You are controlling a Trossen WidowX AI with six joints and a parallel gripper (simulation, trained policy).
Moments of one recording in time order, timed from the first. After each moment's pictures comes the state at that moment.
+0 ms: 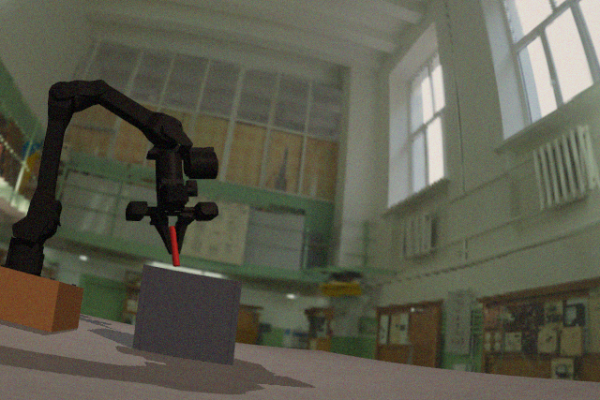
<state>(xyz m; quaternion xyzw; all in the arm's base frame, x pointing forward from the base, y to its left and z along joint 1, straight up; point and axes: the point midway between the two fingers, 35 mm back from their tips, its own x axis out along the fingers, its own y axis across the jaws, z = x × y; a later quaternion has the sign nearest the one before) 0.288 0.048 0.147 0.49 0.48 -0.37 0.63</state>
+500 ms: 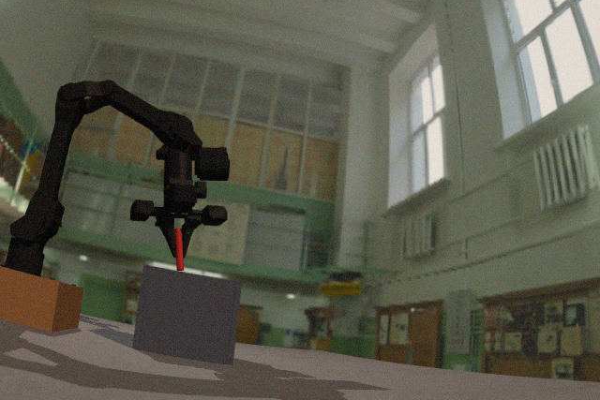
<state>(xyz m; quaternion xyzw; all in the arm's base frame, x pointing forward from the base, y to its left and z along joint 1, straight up) 0.301 0.011 0.137 0.48 0.49 -0.40 0.62</state>
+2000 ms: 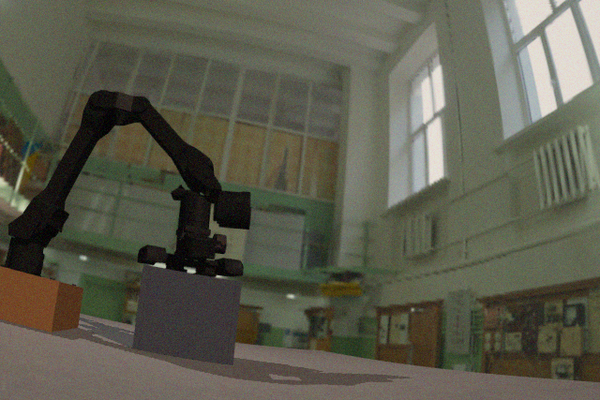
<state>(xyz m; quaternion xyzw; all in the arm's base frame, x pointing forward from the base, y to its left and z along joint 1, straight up) 0.336 -0.035 0.043 0.44 0.54 -0.40 0.60</state>
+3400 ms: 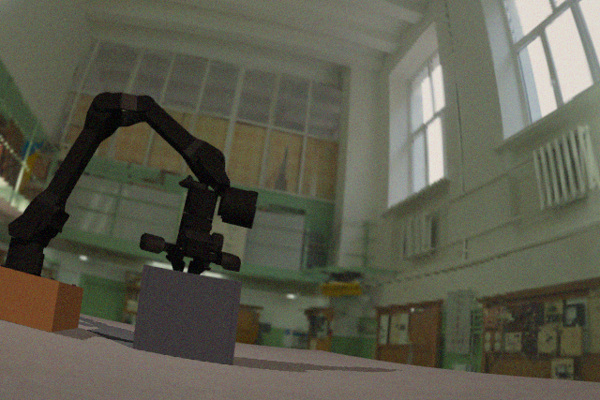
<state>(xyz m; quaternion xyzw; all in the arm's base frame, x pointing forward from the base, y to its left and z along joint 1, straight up) 0.325 0.000 0.064 0.49 0.61 -0.38 0.49</state>
